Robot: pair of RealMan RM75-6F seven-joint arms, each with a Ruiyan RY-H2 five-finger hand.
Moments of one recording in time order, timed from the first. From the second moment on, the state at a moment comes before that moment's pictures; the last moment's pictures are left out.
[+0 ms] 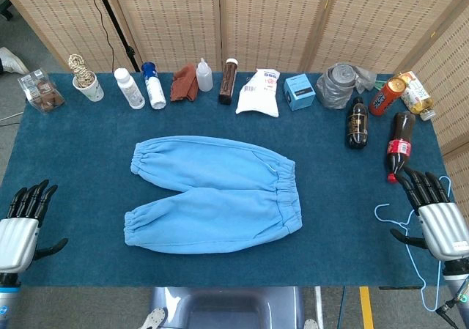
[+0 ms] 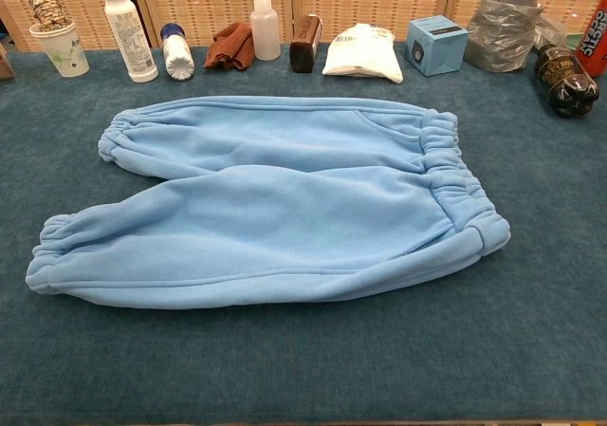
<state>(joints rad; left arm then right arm) -0.07 -1.13 -0.01 -1.73 1.55 1.51 0.14 0.17 -0.99 0.06 -1.61 -1.61 1.47 0.11</state>
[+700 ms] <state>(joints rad) -0.07 -1.11 0.00 -1.73 1.56 1.52 0.10 0.19 -1.04 0.03 -1.57 -1.75 1.49 0.11</state>
